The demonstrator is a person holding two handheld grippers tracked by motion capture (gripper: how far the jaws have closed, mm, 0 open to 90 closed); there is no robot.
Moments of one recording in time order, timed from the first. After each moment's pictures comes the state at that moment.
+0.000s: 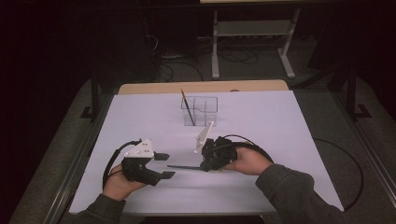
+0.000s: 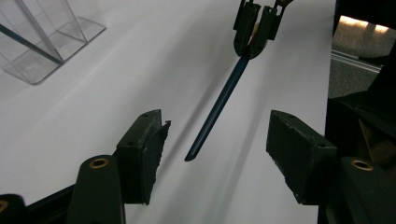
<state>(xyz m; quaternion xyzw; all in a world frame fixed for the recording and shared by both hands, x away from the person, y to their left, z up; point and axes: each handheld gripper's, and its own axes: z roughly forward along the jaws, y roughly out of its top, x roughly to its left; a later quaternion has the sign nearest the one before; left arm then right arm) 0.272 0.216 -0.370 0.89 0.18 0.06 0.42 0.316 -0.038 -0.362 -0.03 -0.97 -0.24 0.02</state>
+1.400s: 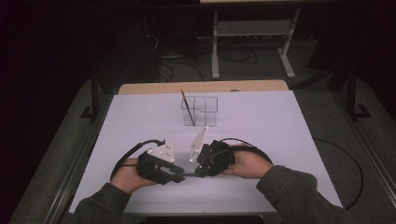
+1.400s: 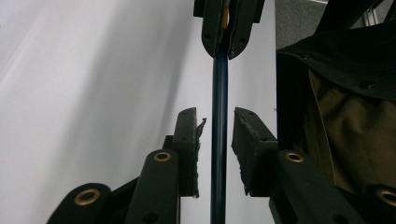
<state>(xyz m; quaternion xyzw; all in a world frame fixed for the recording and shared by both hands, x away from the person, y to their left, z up) 0.278 0.172 -0.358 0.94 0.07 -0.02 0.34 0.292 -0.027 -0.338 0.03 -0.97 -0.25 0.01</state>
